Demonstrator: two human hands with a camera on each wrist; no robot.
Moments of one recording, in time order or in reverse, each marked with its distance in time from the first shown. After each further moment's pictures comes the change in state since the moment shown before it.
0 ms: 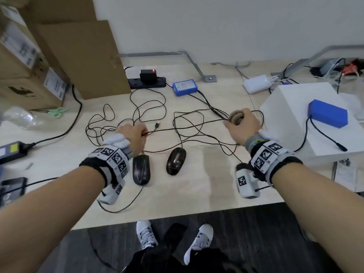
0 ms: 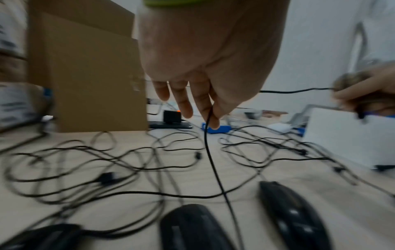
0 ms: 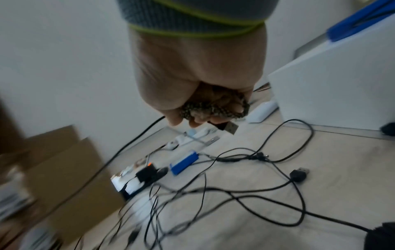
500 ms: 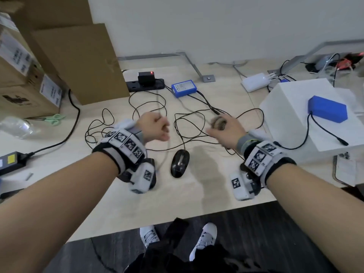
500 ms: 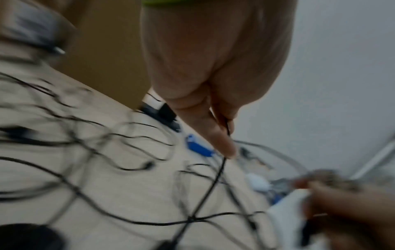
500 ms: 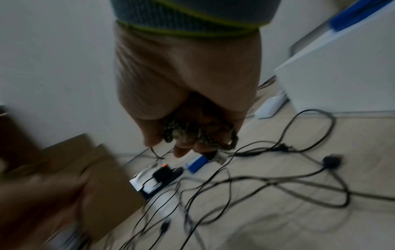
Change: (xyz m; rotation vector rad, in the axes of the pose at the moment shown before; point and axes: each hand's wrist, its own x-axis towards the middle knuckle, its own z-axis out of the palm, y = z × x) left_hand 0.016 0.039 -0.049 -1.063 -0.220 -0.122; right_hand -0.026 -0.040 0.029 0.249 -0.271 -0.013
